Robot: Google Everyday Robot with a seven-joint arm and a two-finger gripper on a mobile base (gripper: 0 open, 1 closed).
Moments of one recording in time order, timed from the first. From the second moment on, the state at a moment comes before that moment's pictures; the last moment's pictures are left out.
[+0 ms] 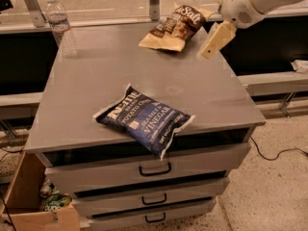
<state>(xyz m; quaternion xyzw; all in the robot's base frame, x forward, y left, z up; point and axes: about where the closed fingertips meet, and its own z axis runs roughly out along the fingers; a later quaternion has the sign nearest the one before) 0.663 -0.153 0.985 -0.59 0.70 0.00 0.40</state>
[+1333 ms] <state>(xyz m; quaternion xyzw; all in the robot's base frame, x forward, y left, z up) 0.848 -0.084 0.962 -0.48 0.72 0.03 0.51</state>
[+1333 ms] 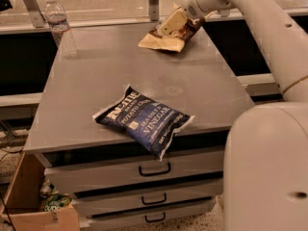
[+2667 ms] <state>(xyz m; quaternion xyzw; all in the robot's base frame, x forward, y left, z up) 0.903 -0.107 0.899 -0.45 0.77 0.00 0.45</state>
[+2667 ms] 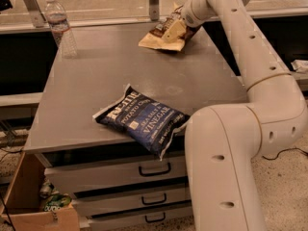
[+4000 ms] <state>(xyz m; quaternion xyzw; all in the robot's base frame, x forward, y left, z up) 0.867 -0.109 0.936 -0.55 0.71 -0.01 0.45</state>
